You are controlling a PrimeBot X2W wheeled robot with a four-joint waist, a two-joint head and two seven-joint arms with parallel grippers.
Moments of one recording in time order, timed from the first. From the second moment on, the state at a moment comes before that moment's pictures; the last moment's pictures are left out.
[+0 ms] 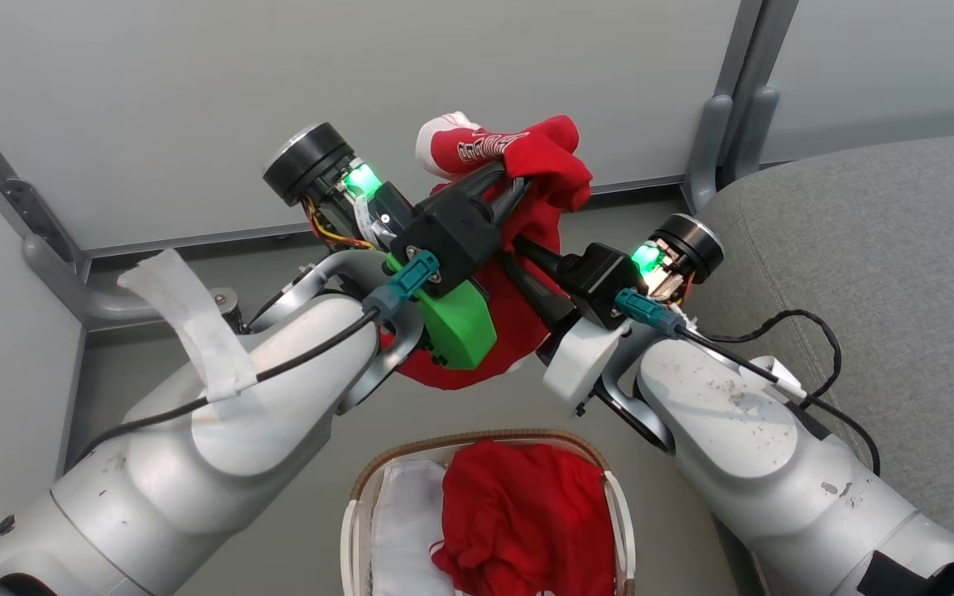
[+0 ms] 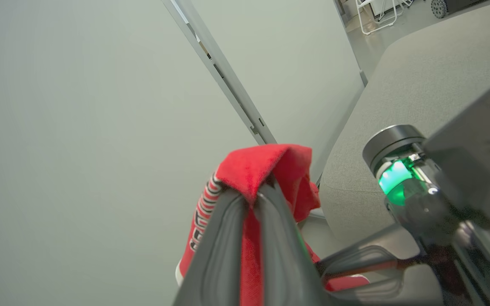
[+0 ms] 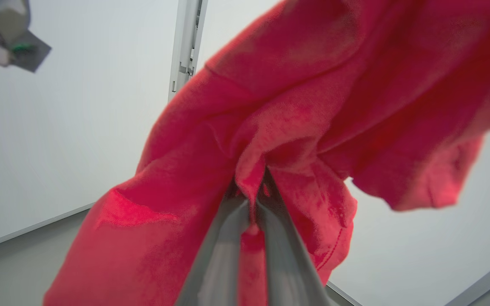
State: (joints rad) left arm -0.94 0.29 -1.01 0.28 -0.38 -0.04 -0.10; right arm -0.77 -0.08 0.73 0.57 0.25 0.13 -0.26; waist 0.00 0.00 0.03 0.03
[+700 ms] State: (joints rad) left arm -0.75 0.31 -0.89 0.43 -0.54 0.00 -0.24; right arm -0.67 -0.09 0.53 0.49 0.21 0.13 -0.26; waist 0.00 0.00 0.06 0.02
